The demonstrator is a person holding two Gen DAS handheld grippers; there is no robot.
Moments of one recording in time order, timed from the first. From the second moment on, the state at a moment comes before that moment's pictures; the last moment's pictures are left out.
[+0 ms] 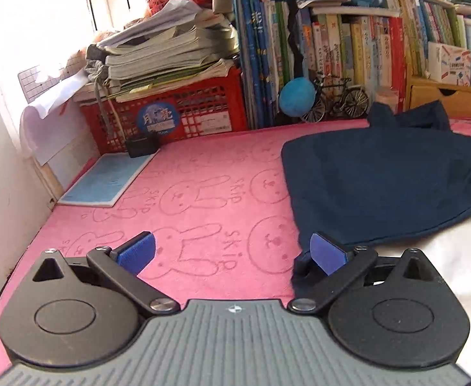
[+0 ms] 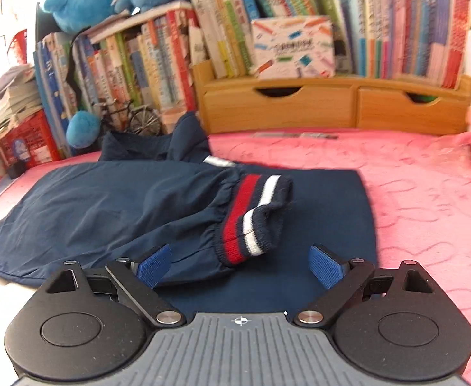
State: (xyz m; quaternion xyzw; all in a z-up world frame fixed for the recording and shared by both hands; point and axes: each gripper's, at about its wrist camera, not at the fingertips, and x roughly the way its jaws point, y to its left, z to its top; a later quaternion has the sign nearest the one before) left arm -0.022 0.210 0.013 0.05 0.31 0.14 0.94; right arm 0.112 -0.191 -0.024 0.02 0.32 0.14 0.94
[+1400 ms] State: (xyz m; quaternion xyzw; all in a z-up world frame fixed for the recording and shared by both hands) left arm 0.153 0.167 -0.050 0.13 0.32 0.10 0.93; right arm 0.194 -0.165 -0.053 0.13 0.37 0.20 0.90
